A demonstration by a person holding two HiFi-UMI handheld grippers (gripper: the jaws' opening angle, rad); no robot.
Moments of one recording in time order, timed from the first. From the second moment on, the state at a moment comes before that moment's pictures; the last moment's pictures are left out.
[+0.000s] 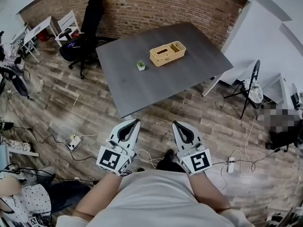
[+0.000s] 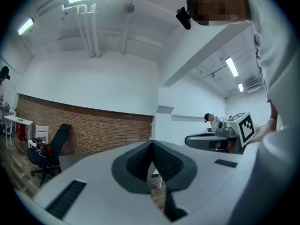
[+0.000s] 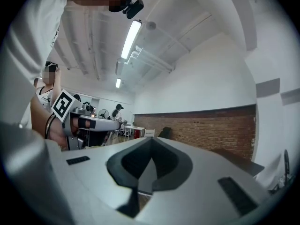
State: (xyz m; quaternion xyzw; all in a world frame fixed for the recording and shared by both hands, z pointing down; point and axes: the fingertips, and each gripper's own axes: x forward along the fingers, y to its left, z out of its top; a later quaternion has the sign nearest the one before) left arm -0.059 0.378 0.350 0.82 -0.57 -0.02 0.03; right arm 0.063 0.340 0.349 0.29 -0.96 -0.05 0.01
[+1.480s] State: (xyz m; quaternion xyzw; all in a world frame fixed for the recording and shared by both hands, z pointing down) left arm 0.041 0.162 0.349 0.80 -0.59 0.00 0.03; right arm 0.151 0.129 0.364 0.22 -0.98 -0.02 0.01
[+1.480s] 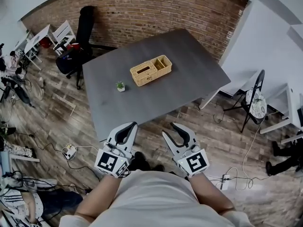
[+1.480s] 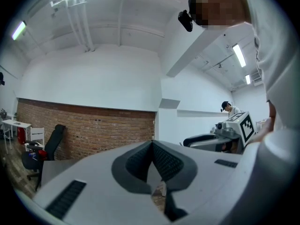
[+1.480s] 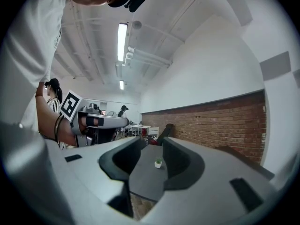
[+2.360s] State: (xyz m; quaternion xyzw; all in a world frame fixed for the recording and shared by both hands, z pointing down) left arm -0.033 0.033 0.358 0.82 -0.56 -0.01 0.03; right arm 0.064 0.010 0.385 0.22 -0.98 -0.02 0.05
